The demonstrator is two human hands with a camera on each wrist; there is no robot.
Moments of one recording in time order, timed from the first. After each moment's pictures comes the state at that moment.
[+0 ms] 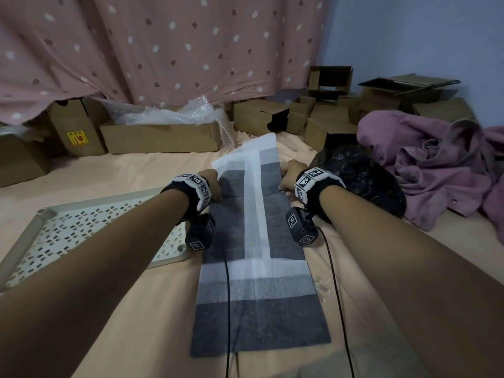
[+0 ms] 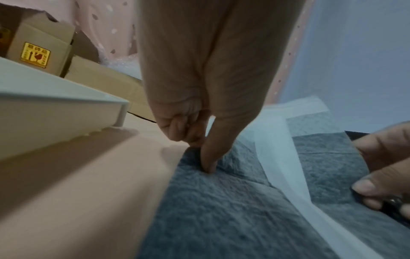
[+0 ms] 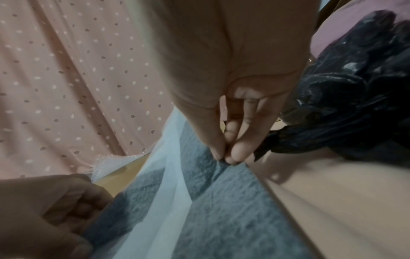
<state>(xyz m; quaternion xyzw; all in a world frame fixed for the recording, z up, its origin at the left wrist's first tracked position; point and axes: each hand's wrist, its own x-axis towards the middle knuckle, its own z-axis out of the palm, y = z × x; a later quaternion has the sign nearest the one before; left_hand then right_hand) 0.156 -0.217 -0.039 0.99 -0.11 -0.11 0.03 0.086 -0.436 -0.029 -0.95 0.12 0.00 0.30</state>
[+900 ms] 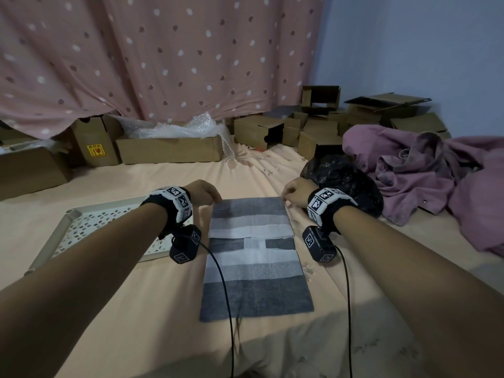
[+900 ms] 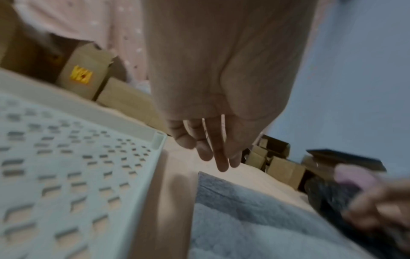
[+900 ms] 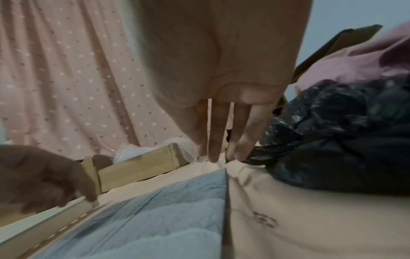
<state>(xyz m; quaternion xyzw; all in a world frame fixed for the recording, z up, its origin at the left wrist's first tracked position) 0.076 -0.172 -0.011 0.95 -0.17 -0.12 0.22 0.012 -0.441 -0.023 -0.96 0.08 -0.01 0.28</state>
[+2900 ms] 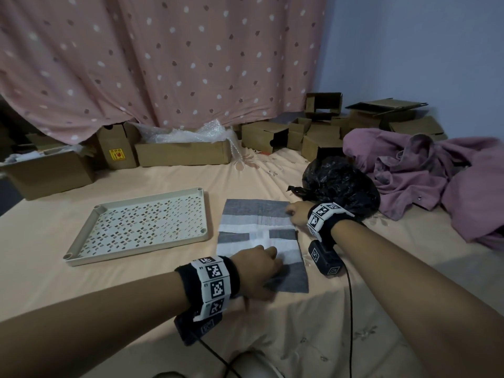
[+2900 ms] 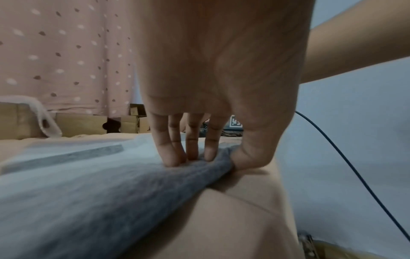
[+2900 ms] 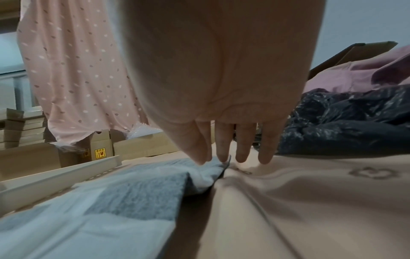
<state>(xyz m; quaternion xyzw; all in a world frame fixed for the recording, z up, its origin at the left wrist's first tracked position) -0.133 -0.219 -0.048 0.87 -0.47 -0.08 -0.12 -0.025 -0.428 -0.053 -0.99 0.04 0.10 0.12</state>
